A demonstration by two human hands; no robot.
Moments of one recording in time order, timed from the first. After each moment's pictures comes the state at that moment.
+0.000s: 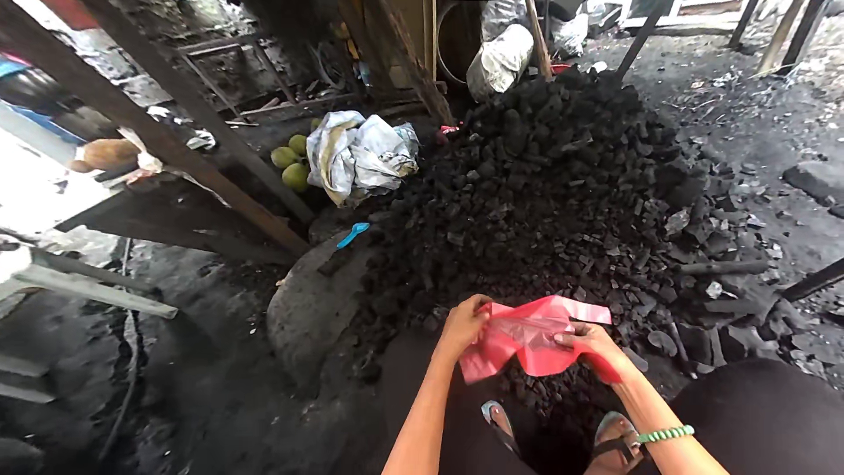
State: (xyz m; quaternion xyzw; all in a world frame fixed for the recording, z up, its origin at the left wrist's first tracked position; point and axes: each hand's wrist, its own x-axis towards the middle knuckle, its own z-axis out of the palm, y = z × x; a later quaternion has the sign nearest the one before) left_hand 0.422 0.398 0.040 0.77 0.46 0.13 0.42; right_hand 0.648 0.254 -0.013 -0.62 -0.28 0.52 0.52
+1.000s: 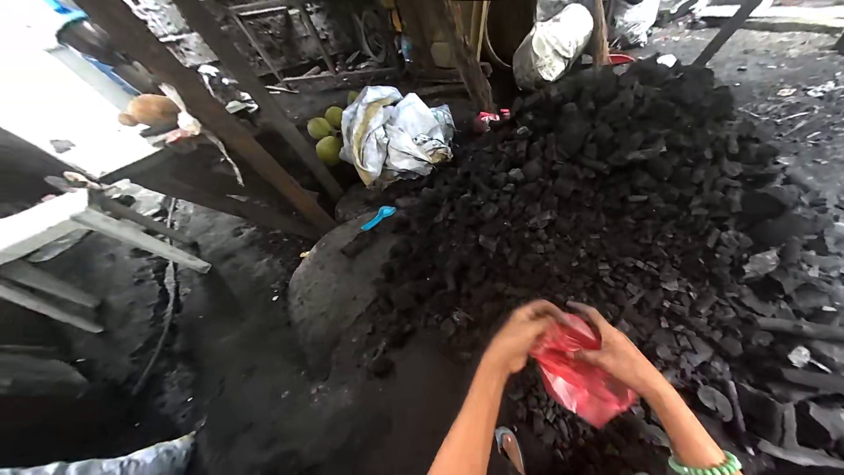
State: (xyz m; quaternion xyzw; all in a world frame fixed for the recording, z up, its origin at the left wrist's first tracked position) left_hand 0.468 0.412 0.044 0.56 0.35 0.23 0.71; right_hand 0.667 0.334 0.012 -0.68 -0.57 0.36 0.29
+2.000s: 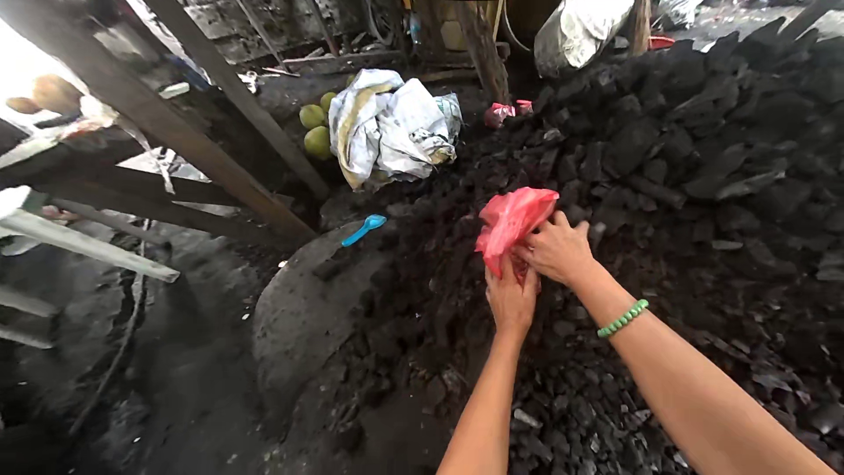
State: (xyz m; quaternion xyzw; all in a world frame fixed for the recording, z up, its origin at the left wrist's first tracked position) left_hand 0.549 0.614 -0.039 0.66 0.58 0.37 0.29; right_hand 0.668 0.648 0.034 -0.66 -0.74 0.02 0.11
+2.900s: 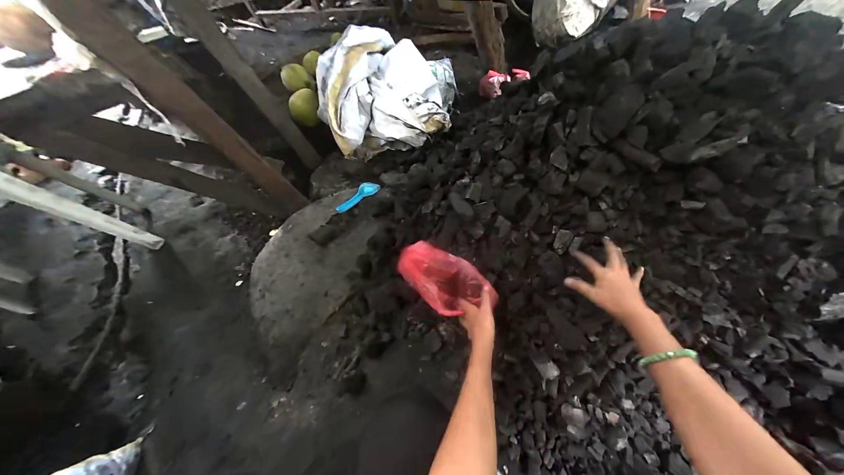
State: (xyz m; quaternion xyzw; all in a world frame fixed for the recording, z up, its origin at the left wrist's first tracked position) left_hand 0.490 0.536 -0.108 0.36 0.73 0.33 0.47; right_hand 0.737 0.505 -0.050 -0.77 -0.60 0.15 0.16
